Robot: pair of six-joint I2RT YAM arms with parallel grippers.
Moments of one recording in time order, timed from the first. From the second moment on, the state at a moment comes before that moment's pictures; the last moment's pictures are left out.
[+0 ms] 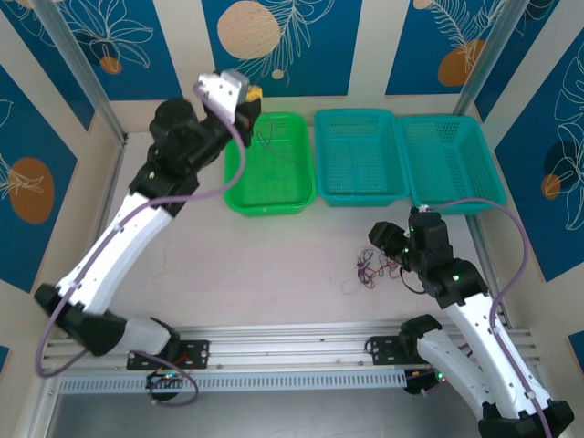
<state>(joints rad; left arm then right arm) -0.54 1.44 1.67 -0.13 0.10 0.11 0.32 0.64 0.75 -0.79 -0.01 0.81</state>
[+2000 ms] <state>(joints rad) -0.80 1.13 0.72 0.01 0.07 -0.11 0.55 1.17 0.67 -0.44 -0.26 0.68</state>
